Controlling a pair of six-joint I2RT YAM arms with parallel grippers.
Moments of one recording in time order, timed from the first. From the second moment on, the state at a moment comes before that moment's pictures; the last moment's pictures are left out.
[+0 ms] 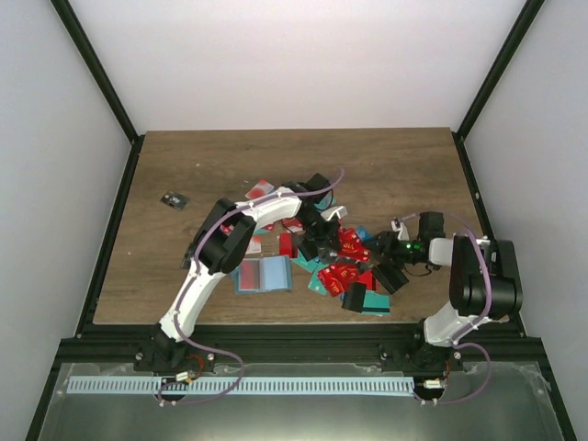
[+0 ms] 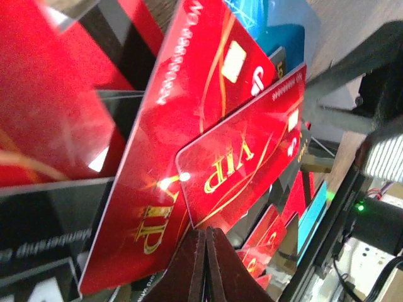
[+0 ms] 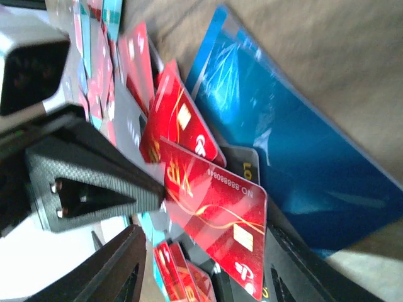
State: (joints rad) left arm -0.73 2.42 1.88 -0.78 0.76 -0.31; right arm -0.12 1.61 0.57 -0.07 -0.93 0.42
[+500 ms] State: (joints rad) left arm -0.73 2.41 1.89 -0.82 0.72 -0.18; right arm -0.01 1.47 0.45 -0.08 -1.07 0.51
